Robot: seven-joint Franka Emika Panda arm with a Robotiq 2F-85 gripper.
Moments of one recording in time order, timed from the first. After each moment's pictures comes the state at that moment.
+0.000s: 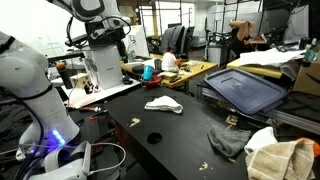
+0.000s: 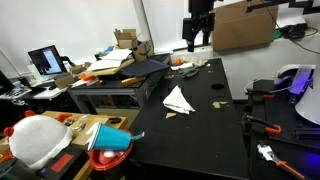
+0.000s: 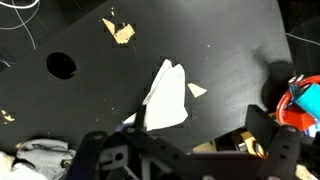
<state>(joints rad) -0.01 -0.63 0.20 -2.70 0.11 2.24 0.37</state>
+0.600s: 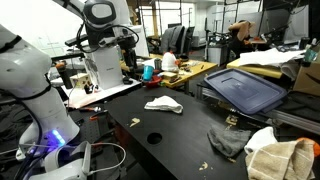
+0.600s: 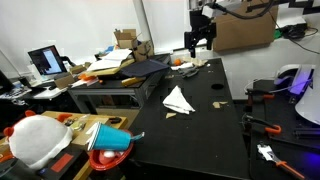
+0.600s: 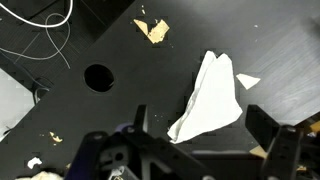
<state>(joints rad) -0.15 -0.48 0.17 -2.69 0.00 2.31 0.48</state>
